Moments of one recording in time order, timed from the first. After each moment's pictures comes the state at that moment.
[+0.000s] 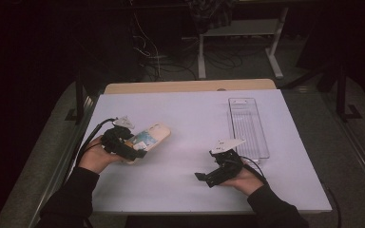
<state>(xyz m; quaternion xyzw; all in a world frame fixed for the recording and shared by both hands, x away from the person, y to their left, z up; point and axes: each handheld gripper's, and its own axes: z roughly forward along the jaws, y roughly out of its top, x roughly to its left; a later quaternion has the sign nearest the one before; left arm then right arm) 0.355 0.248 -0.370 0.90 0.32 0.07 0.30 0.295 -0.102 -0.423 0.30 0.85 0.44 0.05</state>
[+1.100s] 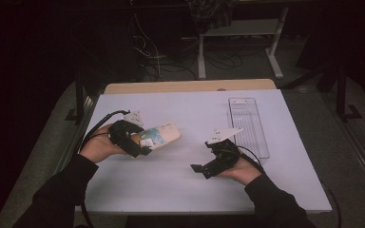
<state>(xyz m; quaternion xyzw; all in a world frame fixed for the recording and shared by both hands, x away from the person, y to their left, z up) 0.373 0.230 -0.358 0.94 0.19 0.06 0.29 0.309 -0.092 -0.393 0.27 0.85 0.44 0.05</state>
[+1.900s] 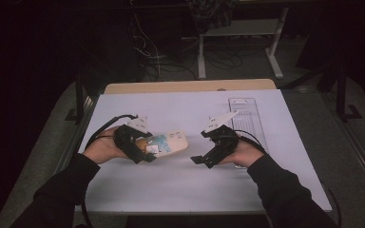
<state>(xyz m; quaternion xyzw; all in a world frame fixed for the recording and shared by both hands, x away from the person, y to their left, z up) 0.363 0.211 -0.363 0.94 0.12 0.02 0.32 0.335 -0.089 -0.360 0.20 0.88 0.42 0.04</state>
